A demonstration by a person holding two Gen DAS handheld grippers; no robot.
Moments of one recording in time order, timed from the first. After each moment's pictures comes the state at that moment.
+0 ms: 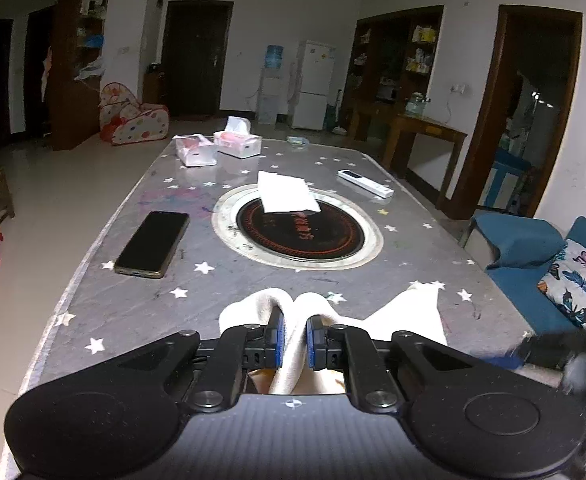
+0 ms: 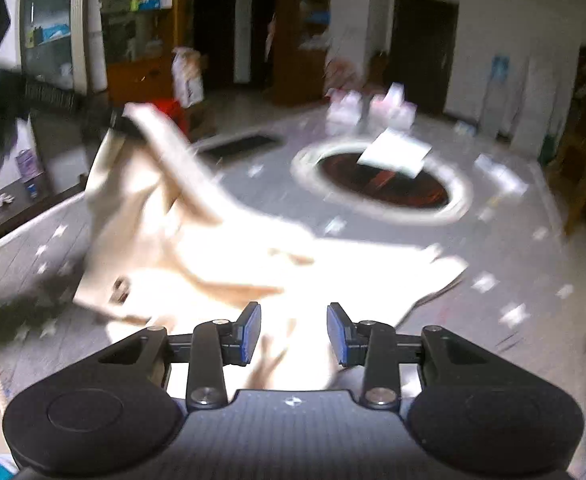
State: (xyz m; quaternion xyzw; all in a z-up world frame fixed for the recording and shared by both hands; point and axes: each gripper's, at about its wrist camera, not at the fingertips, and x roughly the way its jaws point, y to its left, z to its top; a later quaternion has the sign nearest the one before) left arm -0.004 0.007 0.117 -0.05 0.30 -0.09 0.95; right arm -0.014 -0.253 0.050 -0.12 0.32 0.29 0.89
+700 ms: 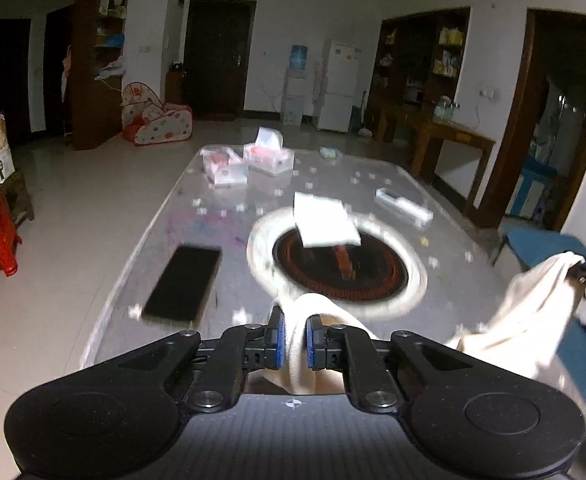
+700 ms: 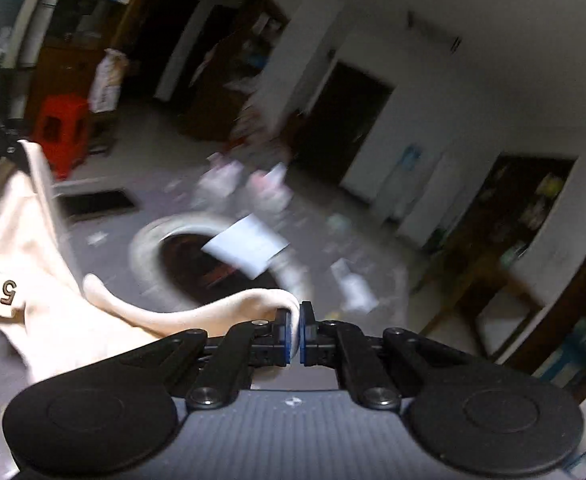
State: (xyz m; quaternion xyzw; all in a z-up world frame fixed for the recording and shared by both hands) left arm 0.074 0.033 0.157 -0.05 0.29 -0.05 0.95; right arm 0.052 -0.271 0.154 -0.27 0.17 0.12 0.94
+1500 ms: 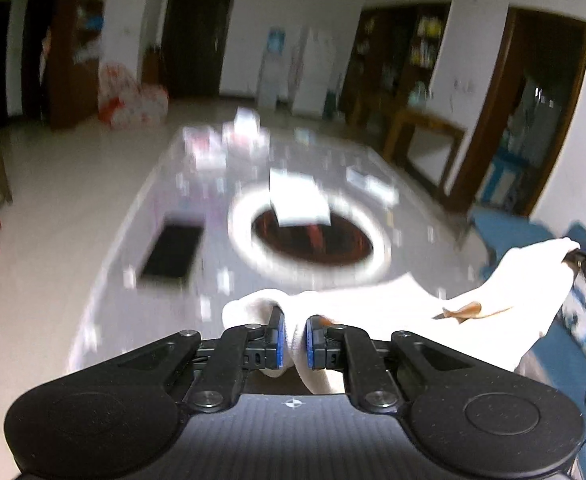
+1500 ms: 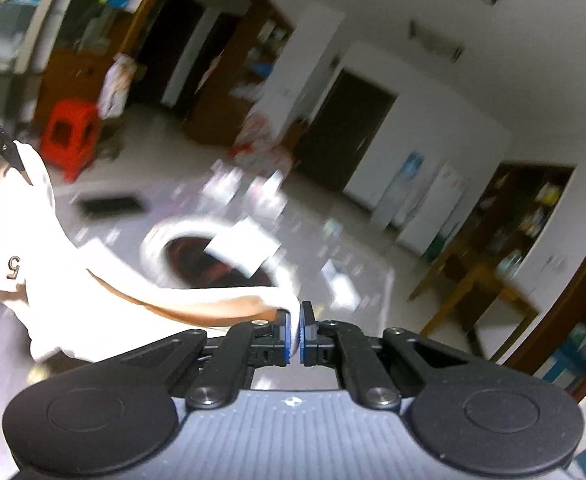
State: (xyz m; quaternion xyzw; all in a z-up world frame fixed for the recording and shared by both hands) left arm -0.003 0.046 0.137 -0.06 0.35 -0.10 0.93; right arm -0.019 -0.315 0.171 -0.27 0.19 0.15 0.93
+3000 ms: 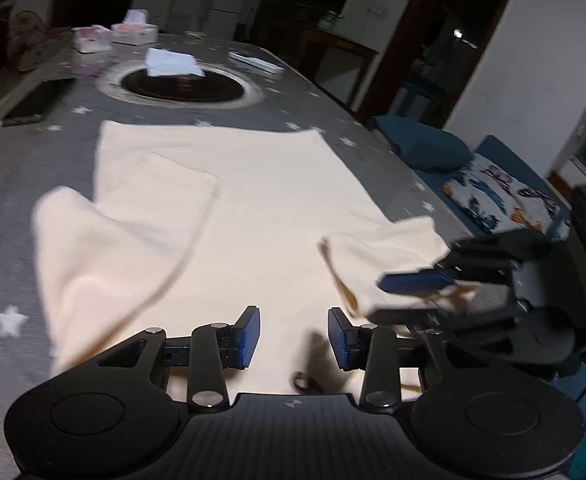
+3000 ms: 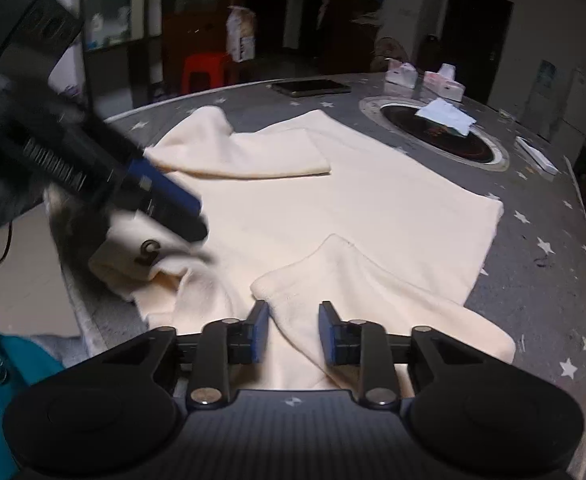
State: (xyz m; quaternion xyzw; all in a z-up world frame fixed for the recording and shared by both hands) left arm -0.096 -0.049 0.021 -0.06 0.40 -0.25 0.88; right arm -0.124 -0.264 0.022 -0.18 0.34 0.33 0.86
